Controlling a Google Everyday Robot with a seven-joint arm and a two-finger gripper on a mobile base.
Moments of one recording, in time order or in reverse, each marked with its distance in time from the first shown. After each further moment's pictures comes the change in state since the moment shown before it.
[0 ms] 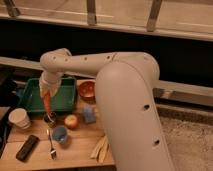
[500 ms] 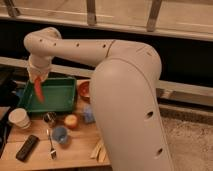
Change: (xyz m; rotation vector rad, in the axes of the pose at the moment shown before) arm -0.046 0.051 -0.053 -0.021 -0.110 -0.067
